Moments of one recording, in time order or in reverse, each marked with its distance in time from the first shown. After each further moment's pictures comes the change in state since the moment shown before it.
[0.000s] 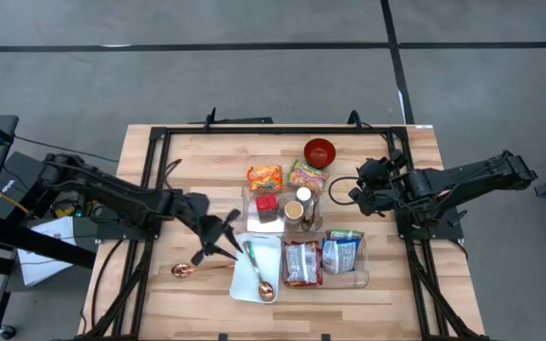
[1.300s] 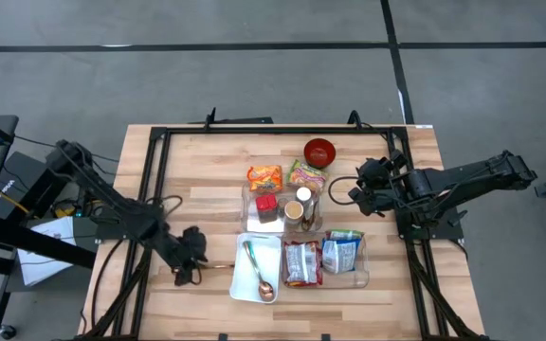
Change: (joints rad) left arm -0.473 -0.102 -0.173 -0.454 -0.598 -0.971; right arm -0.001 0.000 0.000 0.007 0.001 0.000
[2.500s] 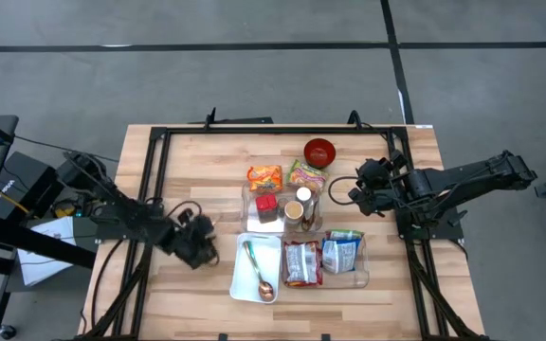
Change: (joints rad) left arm 0.084 0.287 0.062 -0.166 -0.393 -0.263; right arm 0.000 0.000 0.000 0.004 -0.016 0.000
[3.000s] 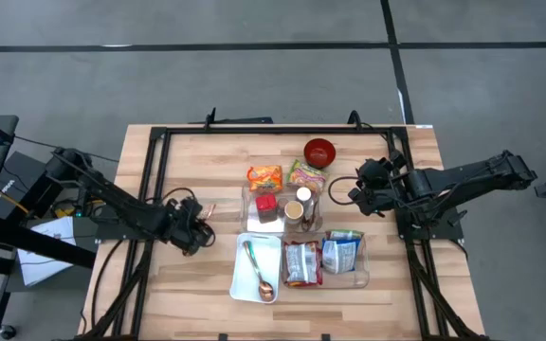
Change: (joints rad) left arm 0.122 -0.169 0.000 -0.289 -0.043 -0.287; right arm 0.000 0.000 0.000 0.000 -0.003 0.000
